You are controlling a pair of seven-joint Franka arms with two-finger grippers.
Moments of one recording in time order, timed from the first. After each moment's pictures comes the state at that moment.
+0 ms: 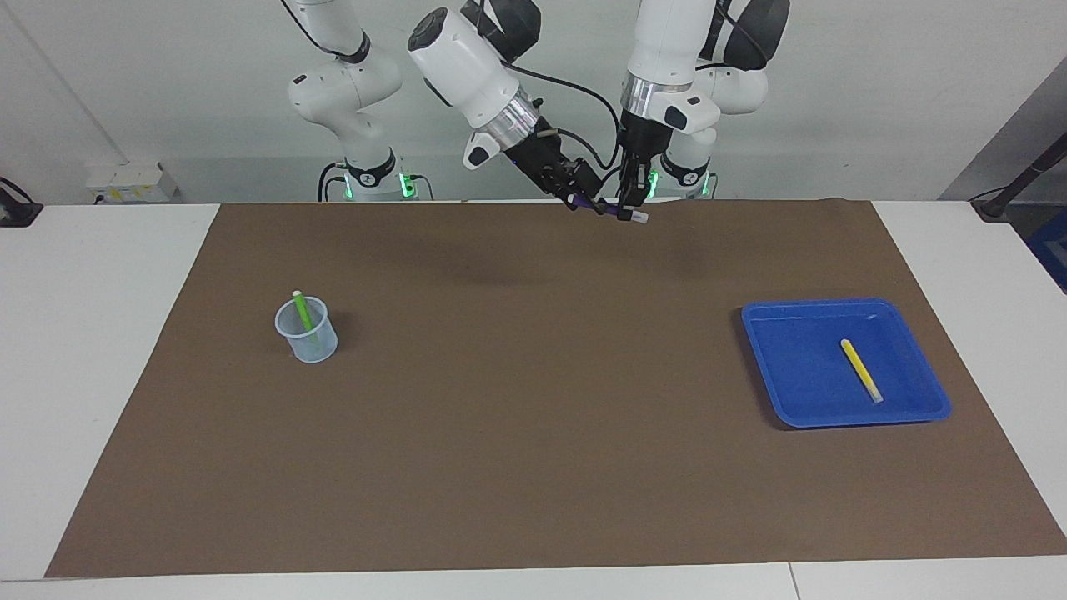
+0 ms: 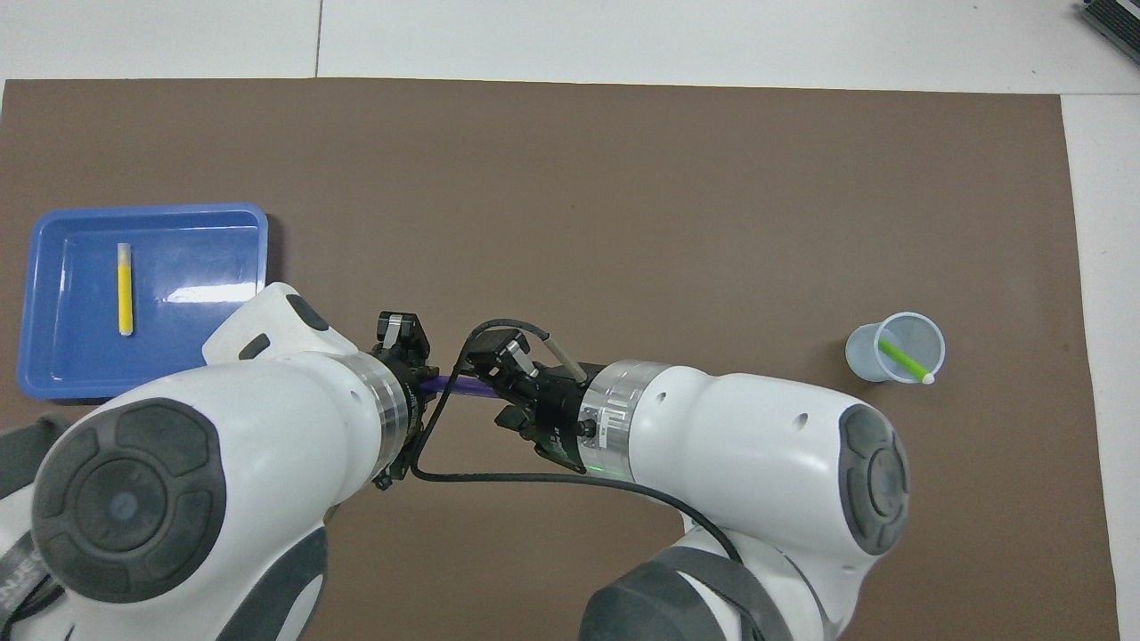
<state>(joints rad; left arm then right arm) -0.24 -0.23 -0.33 -1.97 -0.07 1.95 -1.96 0.62 -0.06 0.07 -2.00 0.67 2.46 1.10</state>
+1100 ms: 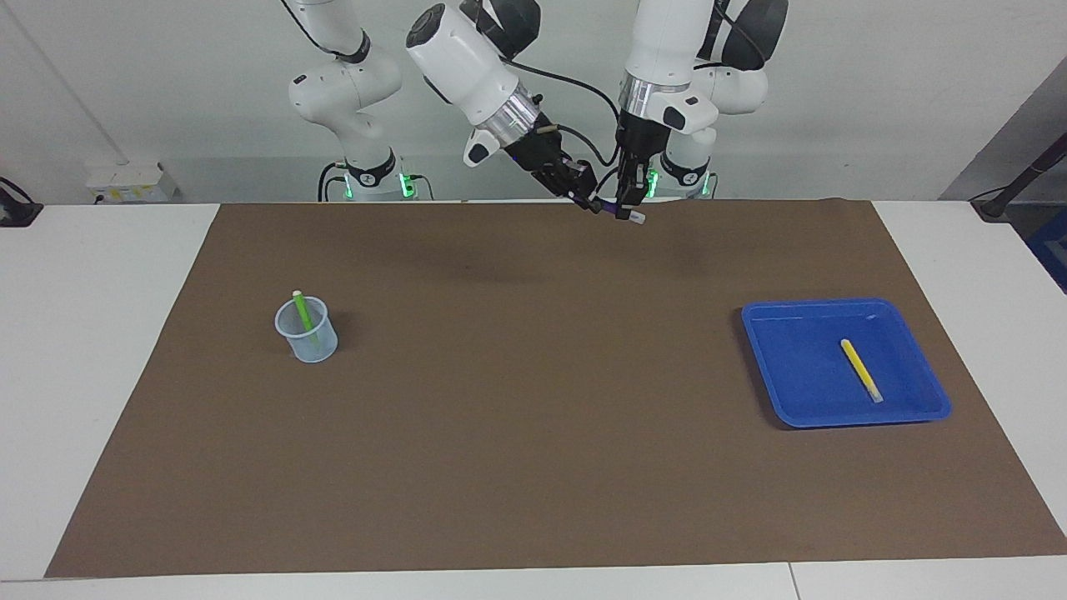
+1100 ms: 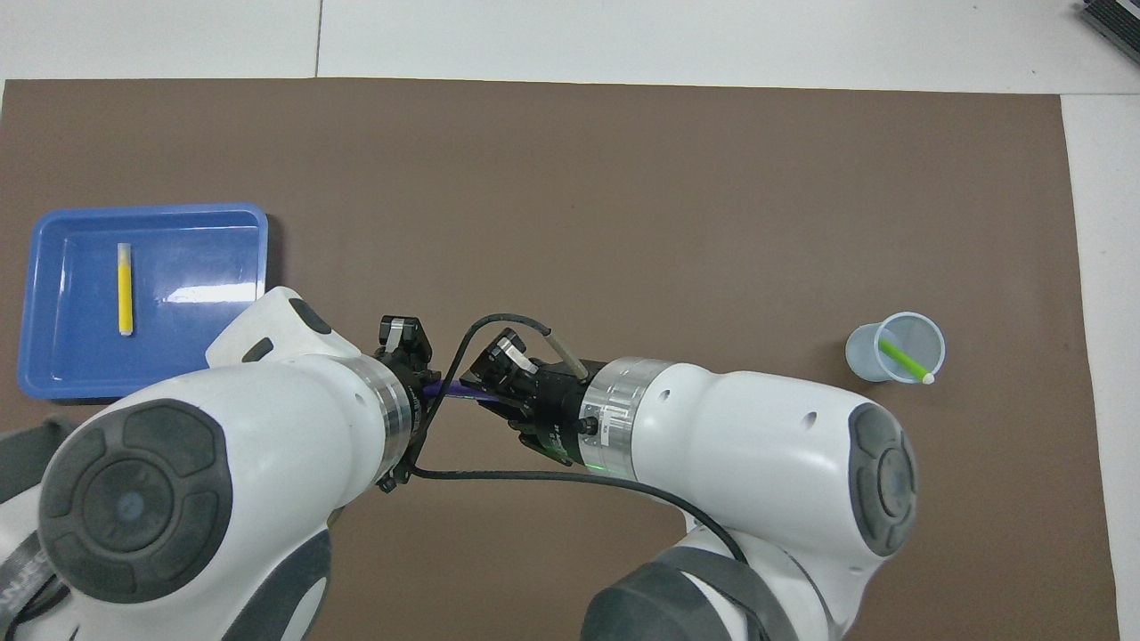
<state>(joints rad) -0.24 -0.23 -0.33 -1.97 -0.07 1.94 -1.98 0.62 -0.06 0.06 -1.99 0.68 2.46 1.11</state>
